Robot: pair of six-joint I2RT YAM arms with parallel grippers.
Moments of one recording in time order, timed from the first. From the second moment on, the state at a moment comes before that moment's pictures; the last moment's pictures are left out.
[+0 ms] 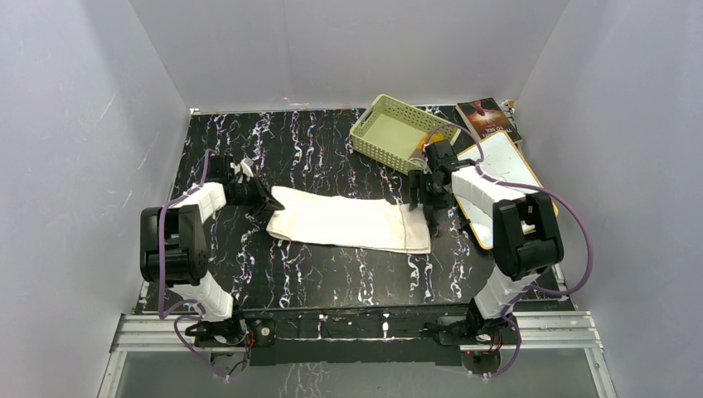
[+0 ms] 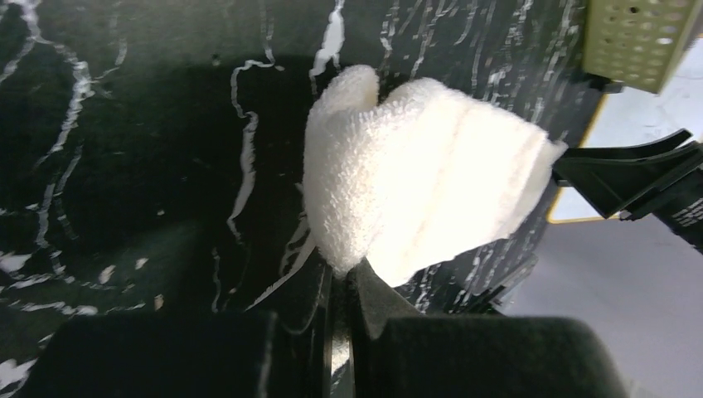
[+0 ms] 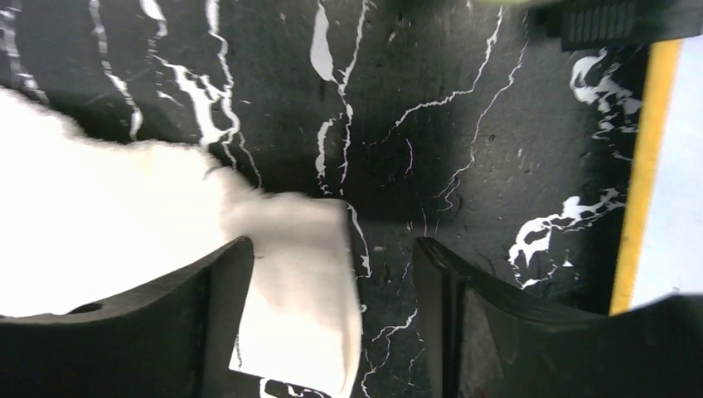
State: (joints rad) left arm 0.06 1.65 0.93 -0.41 0.62 -0.45; right arm 0.23 1.71 1.10 -0.54 -0.06 0.21
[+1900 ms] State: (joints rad) left arm -0.59 2.22 1.83 -0.94 0.23 -0.37; right arm 0.45 1.25 1.09 -0.50 -0.03 0.17
